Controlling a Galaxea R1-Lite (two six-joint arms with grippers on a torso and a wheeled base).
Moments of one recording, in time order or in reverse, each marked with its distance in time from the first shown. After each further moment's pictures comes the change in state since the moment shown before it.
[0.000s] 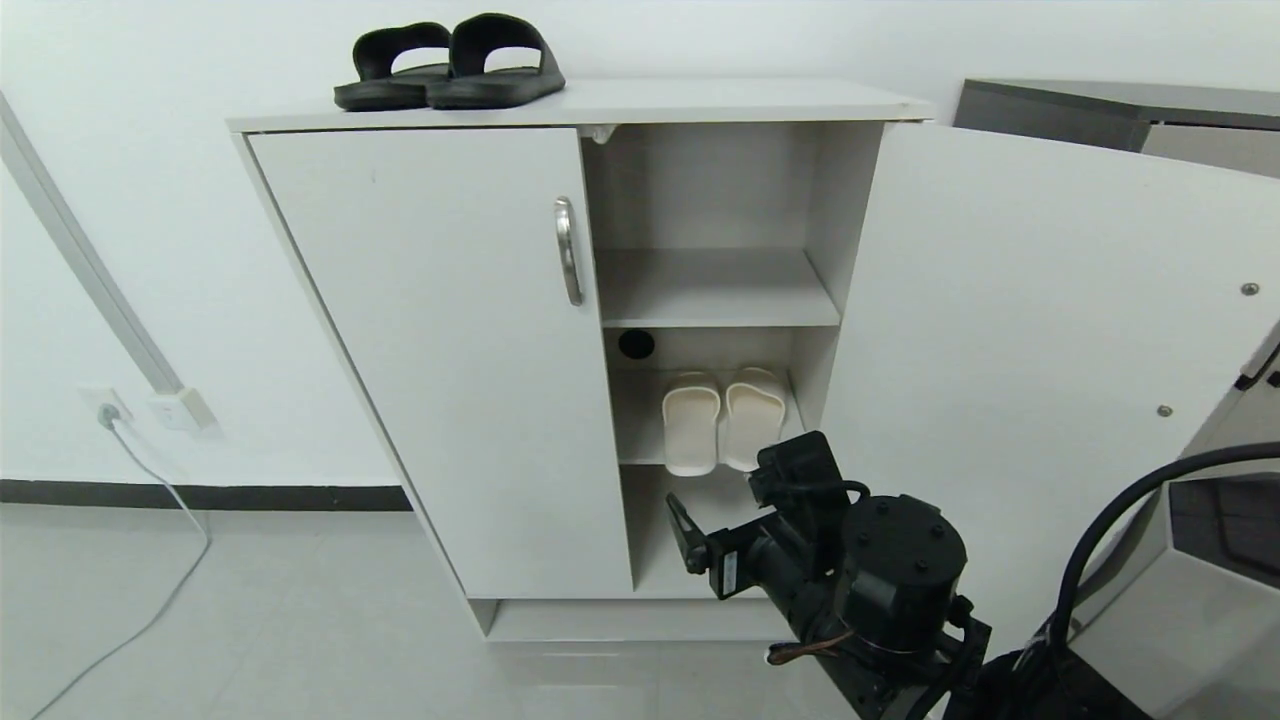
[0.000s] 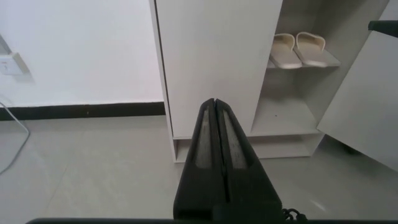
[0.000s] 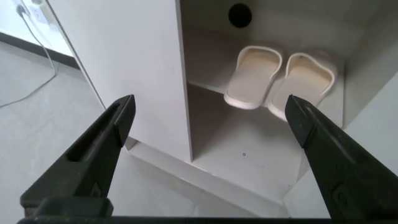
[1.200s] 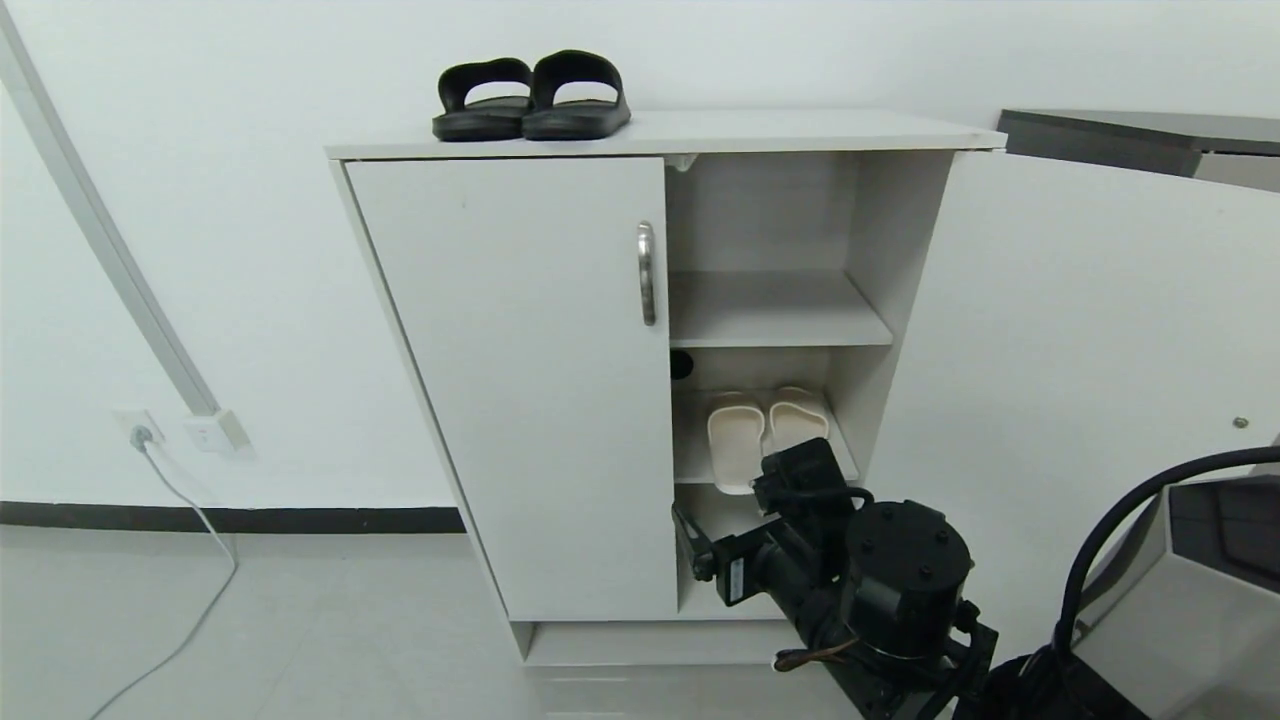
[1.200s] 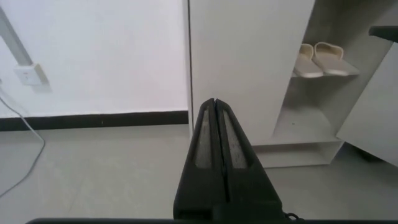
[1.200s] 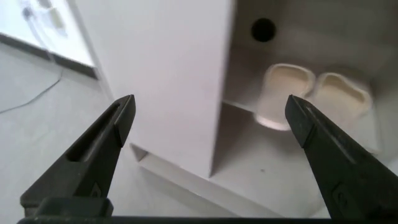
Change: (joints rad) left arm 0.000 0.000 0.000 0.000 -0.001 -0.001; right arm -0.005 -0.001 0.025 -0.001 0.001 -0.004
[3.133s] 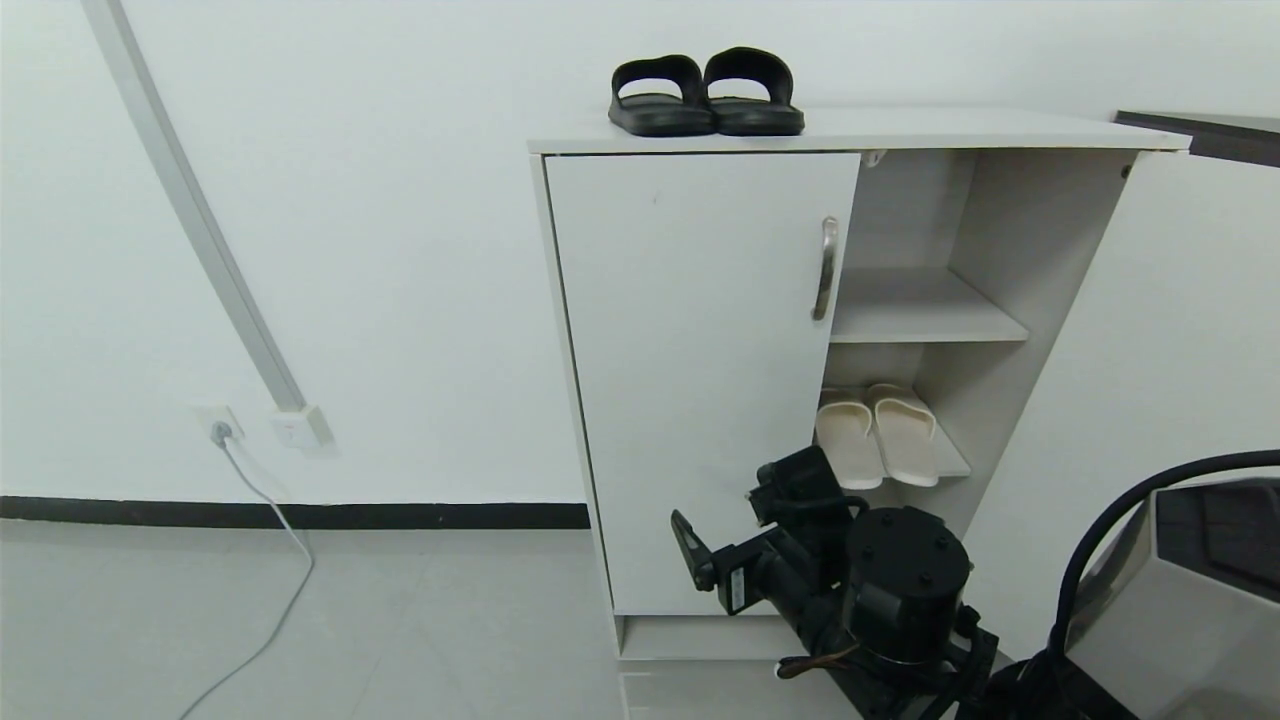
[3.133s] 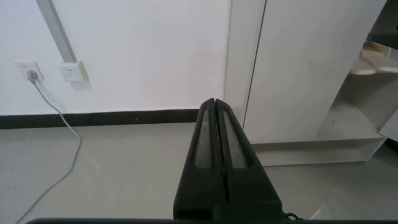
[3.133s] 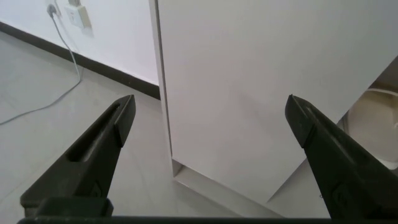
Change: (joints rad) left arm 0.000 0.000 0.000 0.000 0.000 -0.001; right arm -0.008 0.008 0.014 -0.016 0.021 -0.029
